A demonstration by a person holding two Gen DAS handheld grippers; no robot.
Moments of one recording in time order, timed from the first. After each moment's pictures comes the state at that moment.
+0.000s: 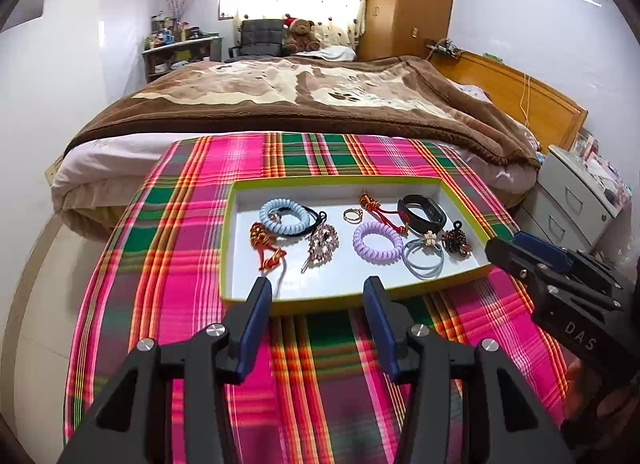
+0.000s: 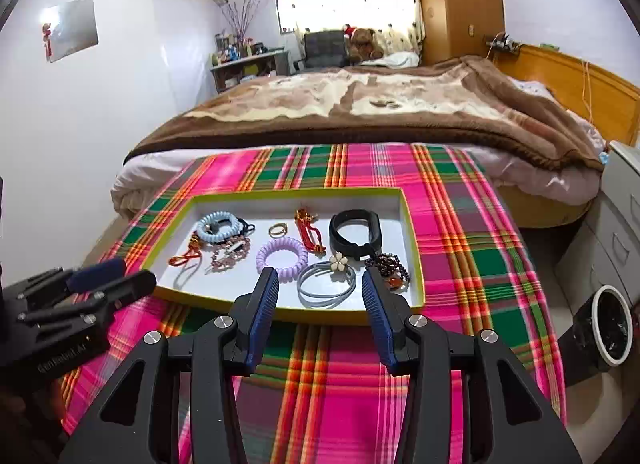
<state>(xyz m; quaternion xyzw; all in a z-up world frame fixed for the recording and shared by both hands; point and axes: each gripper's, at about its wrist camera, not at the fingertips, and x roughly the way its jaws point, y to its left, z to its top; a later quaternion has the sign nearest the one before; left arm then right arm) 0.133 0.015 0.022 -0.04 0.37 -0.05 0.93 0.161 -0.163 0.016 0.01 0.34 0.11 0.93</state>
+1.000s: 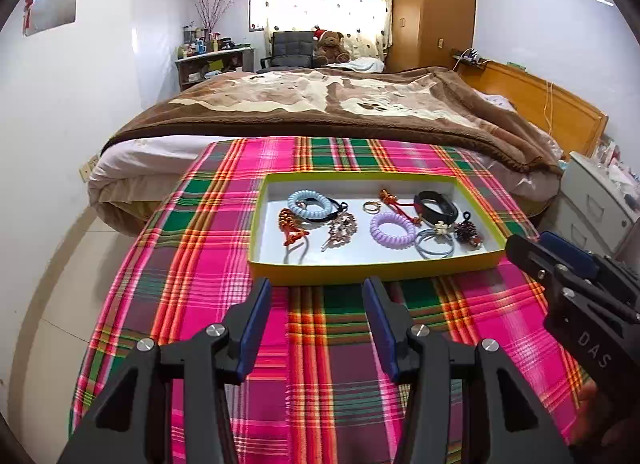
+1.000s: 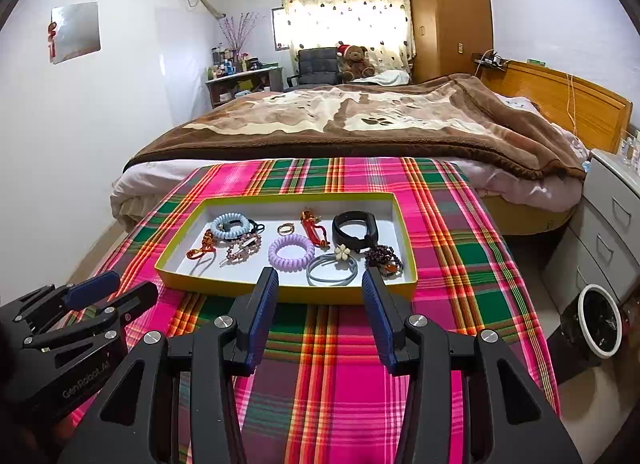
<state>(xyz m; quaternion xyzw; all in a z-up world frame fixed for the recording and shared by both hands) 0.093 0.004 0.022 -0.02 0.35 0.02 0.94 0.122 -0.156 0.025 0.00 0.31 0.10 0.95</state>
